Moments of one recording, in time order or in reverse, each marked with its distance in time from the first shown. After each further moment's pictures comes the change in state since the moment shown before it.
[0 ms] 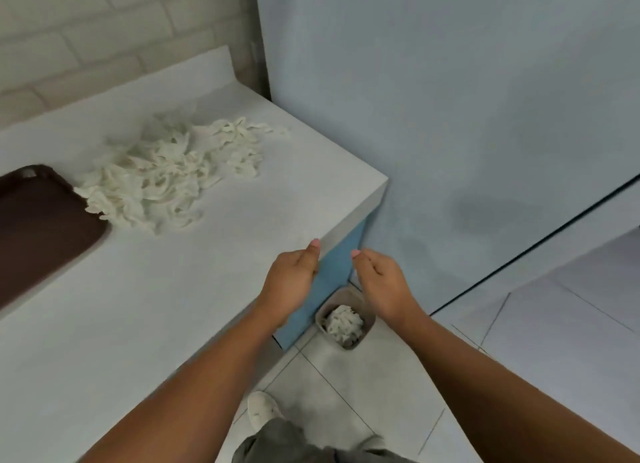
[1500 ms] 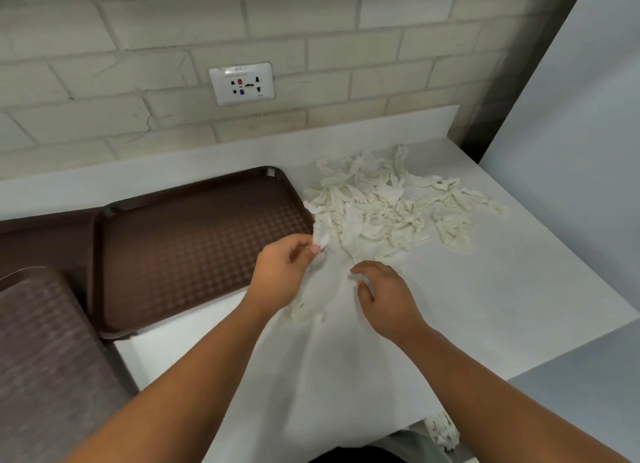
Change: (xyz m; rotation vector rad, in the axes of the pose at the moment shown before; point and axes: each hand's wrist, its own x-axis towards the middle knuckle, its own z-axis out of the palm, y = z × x) left_hand 0.006 -0.074 -0.346 0.042 0.510 0.146; right_hand 0.090 -0.103 0.309 -0.481 -0.363 -0.555
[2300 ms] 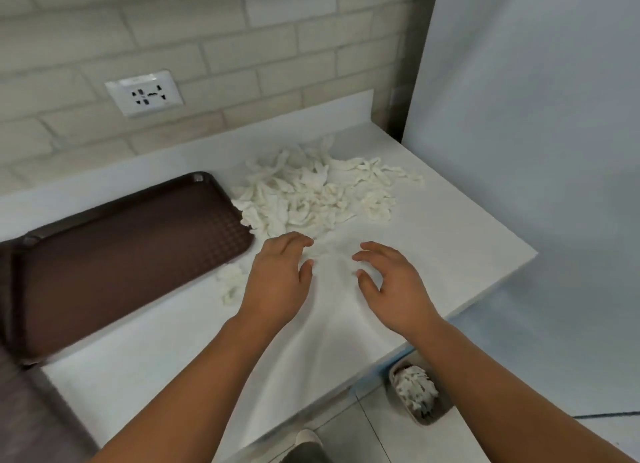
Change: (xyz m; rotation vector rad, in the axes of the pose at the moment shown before) left_hand -0.045 0.041 0.103 0.618 -0.002 0.447; right_hand -0.081 0.046 -0.105 0.060 0.155 0.085
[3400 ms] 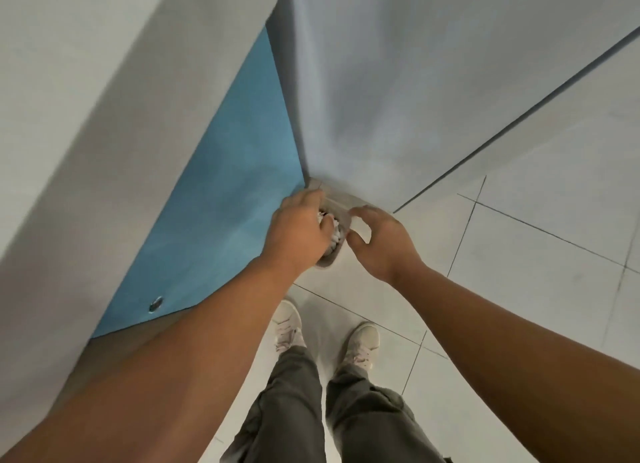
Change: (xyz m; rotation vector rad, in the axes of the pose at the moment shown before) left_hand -0.102 0.178 0.445 -0.045 -0.820 0.257; right_hand -0.248 0.374 0.028 0.018 0.046 0.859
